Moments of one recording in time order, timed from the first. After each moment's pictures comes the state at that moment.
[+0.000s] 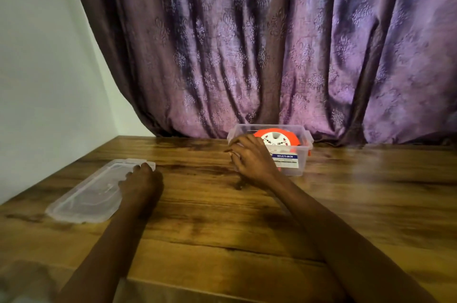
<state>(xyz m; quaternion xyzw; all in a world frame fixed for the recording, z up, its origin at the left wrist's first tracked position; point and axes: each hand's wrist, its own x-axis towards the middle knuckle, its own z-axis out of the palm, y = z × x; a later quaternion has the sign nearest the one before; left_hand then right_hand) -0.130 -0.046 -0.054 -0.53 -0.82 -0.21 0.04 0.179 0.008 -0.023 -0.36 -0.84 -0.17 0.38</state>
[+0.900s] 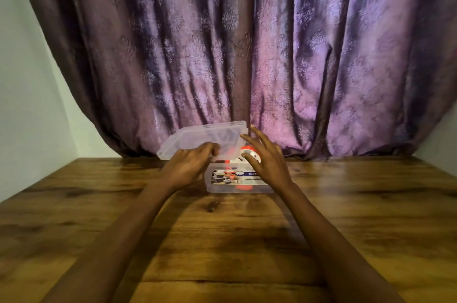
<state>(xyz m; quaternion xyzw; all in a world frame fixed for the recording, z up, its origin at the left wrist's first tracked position) 0.021 -0.010 0.041 -0.86 -0.41 -0.23 0.18 0.280 0.017 -0.002 -0.42 -0.76 -0.13 0.47</state>
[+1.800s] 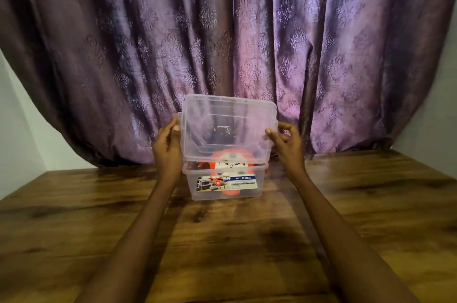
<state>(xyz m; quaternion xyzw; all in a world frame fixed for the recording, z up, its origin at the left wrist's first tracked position) 0.055 0.041 0.043 -0.56 -0.33 -0.73 -0.19 0.340 0.028 0.023 -0.38 -0.50 0.25 0.74</state>
